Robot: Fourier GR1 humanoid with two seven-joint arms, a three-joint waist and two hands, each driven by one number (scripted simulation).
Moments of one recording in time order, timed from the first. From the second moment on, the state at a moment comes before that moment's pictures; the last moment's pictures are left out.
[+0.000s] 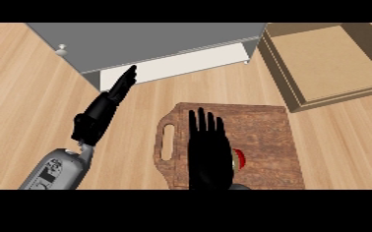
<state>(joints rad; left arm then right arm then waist) -0.26 0.38 -0.38 -1.49 0.18 0.12 0.02 -0.35 -0.02 0.82 -1.65 0.90 0.24 1.16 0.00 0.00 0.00</state>
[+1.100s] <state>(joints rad) -0.26 0.32 -0.32 -1.49 0.12 0.06 0.05 -0.27 -0.02 0.81 -1.52 0.91 0.22 1.12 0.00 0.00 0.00</state>
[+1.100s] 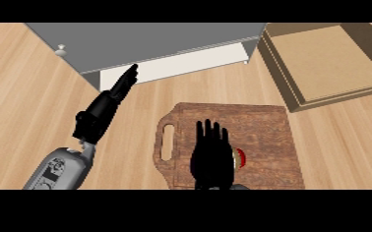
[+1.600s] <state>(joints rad) -0.25 0.30 -0.29 -1.47 0.09 0.04 0.04 -0.25 -0.01 0.79 -1.49 0.95 0.21 1.09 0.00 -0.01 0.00</state>
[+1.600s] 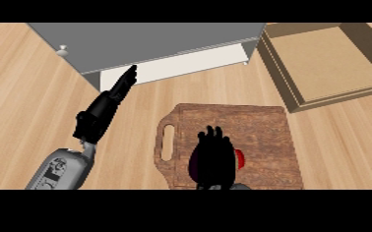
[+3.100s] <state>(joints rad) -0.19 0.28 -0.26 -1.54 0.06 0.03 0.06 -0.01 -1.02 0.12 -1.66 0.40 -0.10 -0.39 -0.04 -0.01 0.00</state>
